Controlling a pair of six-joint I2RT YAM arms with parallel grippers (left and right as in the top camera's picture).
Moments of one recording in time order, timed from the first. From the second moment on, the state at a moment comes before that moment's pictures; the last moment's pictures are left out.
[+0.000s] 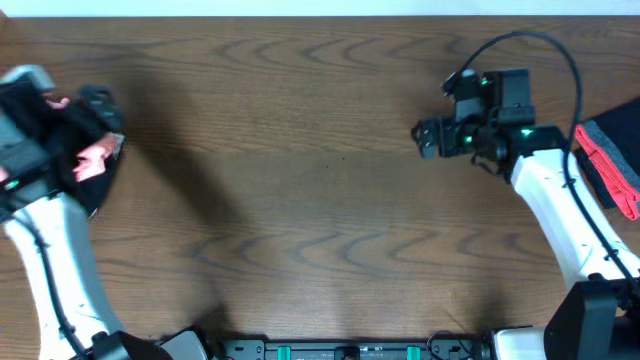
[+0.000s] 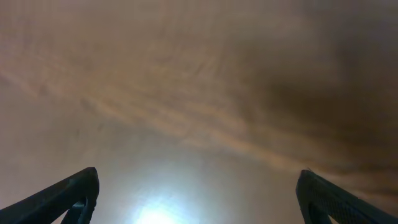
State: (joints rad) left arm 0.47 1.38 1.19 -0.49 0.28 -0.20; right arm 0.08 1.56 1.16 -0.52 -0.27 -0.02
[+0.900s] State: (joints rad) left arm 0.37 0.74 0.94 -0.78 0.23 -0.10; right arm -0.08 0.96 0.93 -0.67 -0.21 0.05
